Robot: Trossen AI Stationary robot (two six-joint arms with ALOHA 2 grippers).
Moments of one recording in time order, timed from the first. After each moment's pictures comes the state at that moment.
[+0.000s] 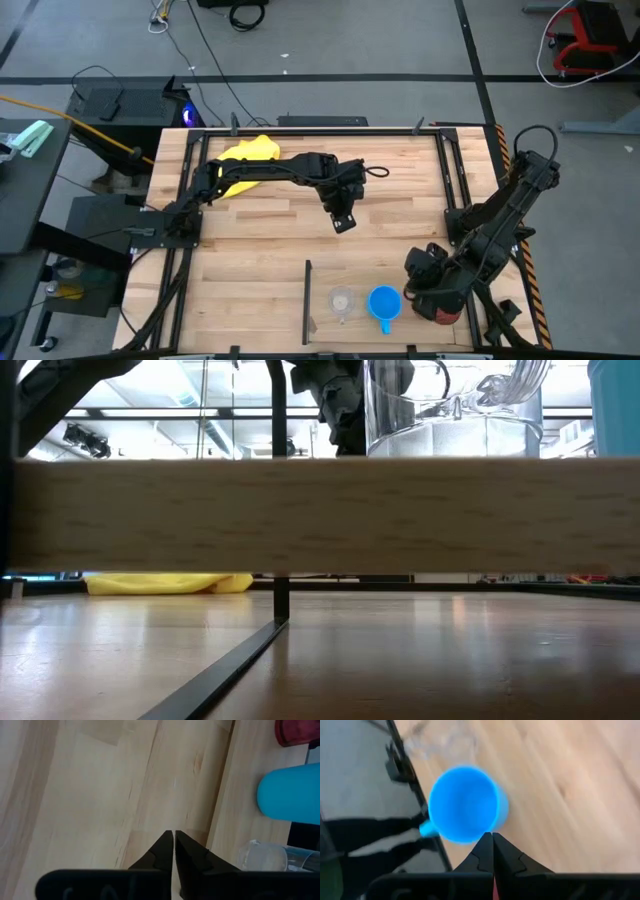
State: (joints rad) left arm 0.11 2.19 2.03 -0.98 0.36 -0.27; right arm 0.84 1.40 1.28 -1.05 0.23 1.31
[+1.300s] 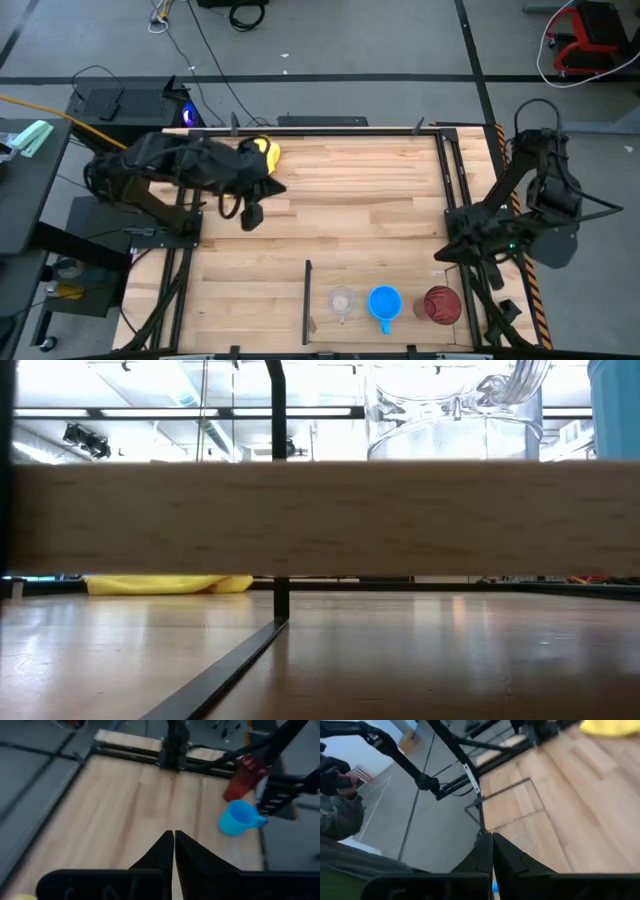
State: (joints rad) left arm -0.20 1.47 2.04 -1.18 -0.27 -0.29; right arm 1.07 1.07 1.43 -0.99 0.73 1.12
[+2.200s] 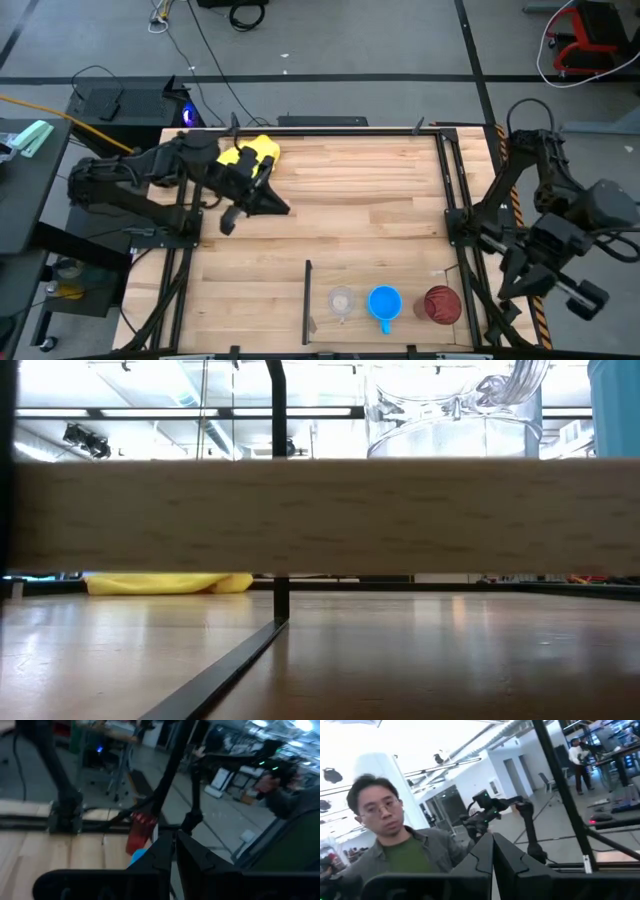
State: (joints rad) left arm -0.06 1.17 1.38 -0.31 0.35 -0.29; right arm 1.22 1.07 1.38 -0.08 0.62 0.30
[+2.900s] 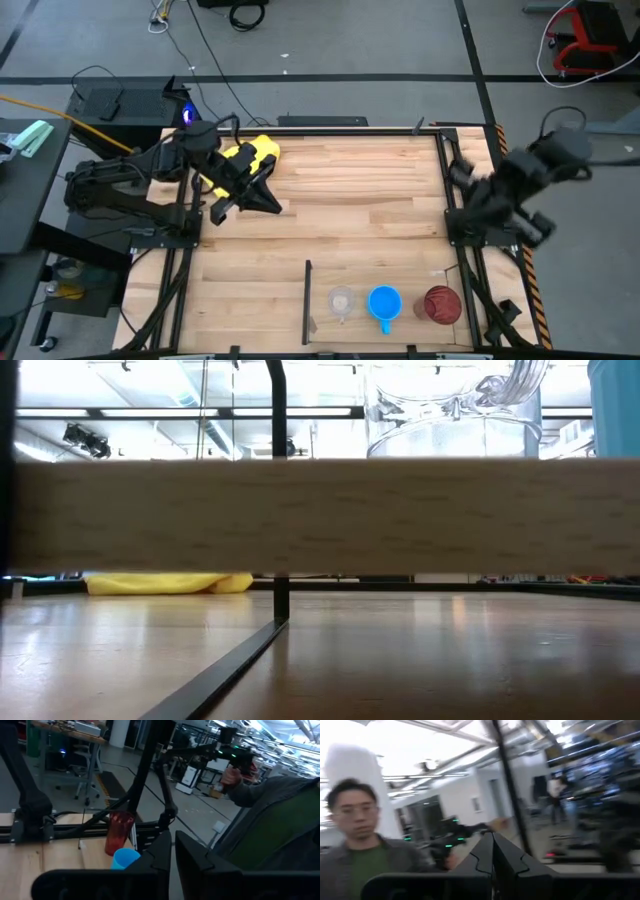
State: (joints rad) left arm 0.09 1.13 1.27 -0.18 0.66 -0.28; right arm 0.66 0.94 1.38 -0.18 0.10 0.24
